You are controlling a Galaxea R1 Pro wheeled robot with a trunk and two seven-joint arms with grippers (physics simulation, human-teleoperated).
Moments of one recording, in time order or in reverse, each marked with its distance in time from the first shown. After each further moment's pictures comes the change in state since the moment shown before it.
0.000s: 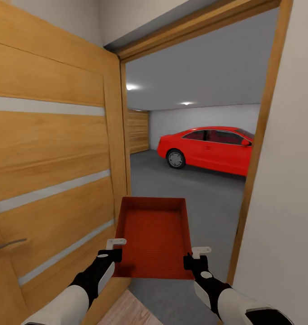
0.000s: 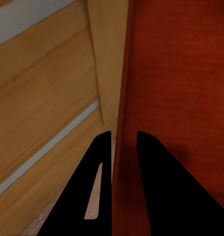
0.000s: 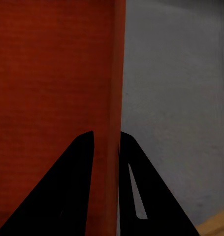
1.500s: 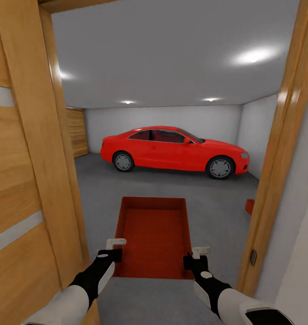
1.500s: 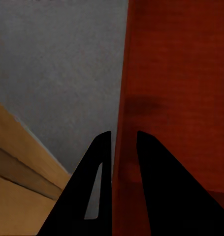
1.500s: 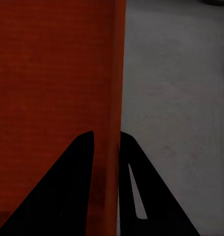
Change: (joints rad) left arm 0.000 0.000 -0.001 -0.001 0.000 0.001 0.001; right arm 0.000 0.000 0.000 0.000 0.000 0.000 0.000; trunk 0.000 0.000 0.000
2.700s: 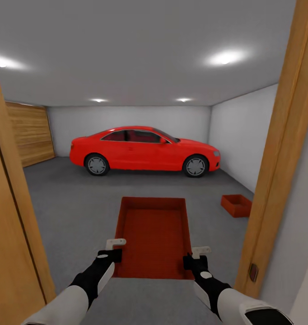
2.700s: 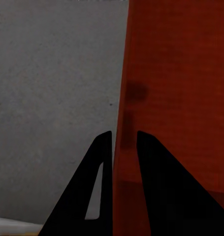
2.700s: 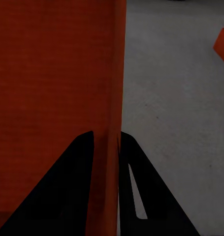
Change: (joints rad) left arm 0.001 0.003 -0.012 0.005 0.022 -0.007 0.003; right arm -0.001 0.001 0.013 0.004 -0.007 -0.001 -0.004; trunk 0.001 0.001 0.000
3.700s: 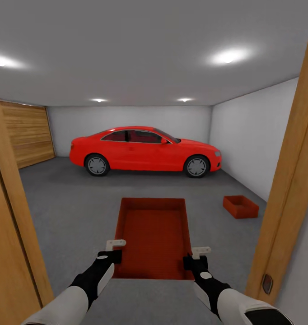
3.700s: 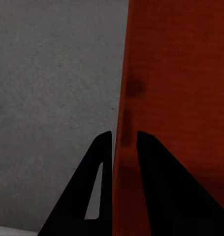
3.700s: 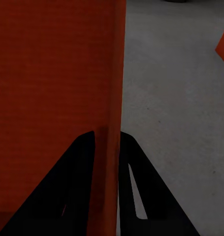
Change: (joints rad) left arm 0.000 0.001 0.001 0.014 0.004 -0.013 -0.003; right arm -0.001 0.001 -0.009 0.006 0.019 -0.004 -0.006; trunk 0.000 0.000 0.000
